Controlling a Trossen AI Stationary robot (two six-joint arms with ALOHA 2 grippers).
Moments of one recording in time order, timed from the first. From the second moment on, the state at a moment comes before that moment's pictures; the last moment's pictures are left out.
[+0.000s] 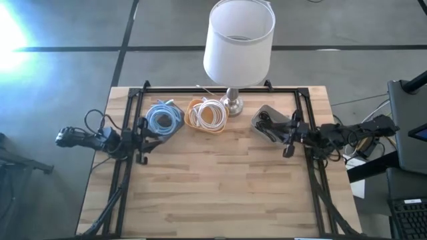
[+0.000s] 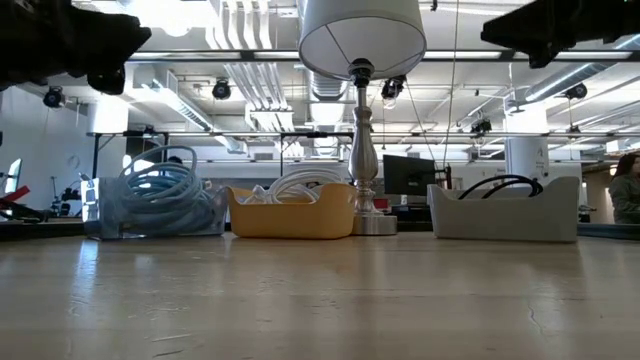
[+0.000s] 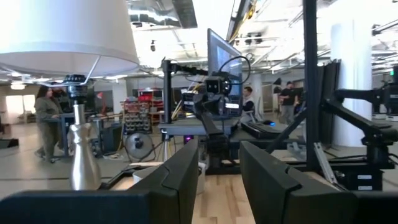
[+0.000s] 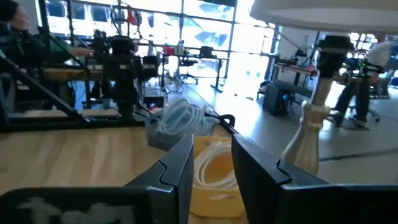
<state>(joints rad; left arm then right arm) -0.20 0.00 0.01 0.29 -0.24 0.13 0.27 0.41 0.33 0.11 0.58 -0.07</state>
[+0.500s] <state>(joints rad) -0.16 0.00 0.01 0.24 -0.23 0.10 0.22 0.28 0.21 0.11 0.58 -0.05</state>
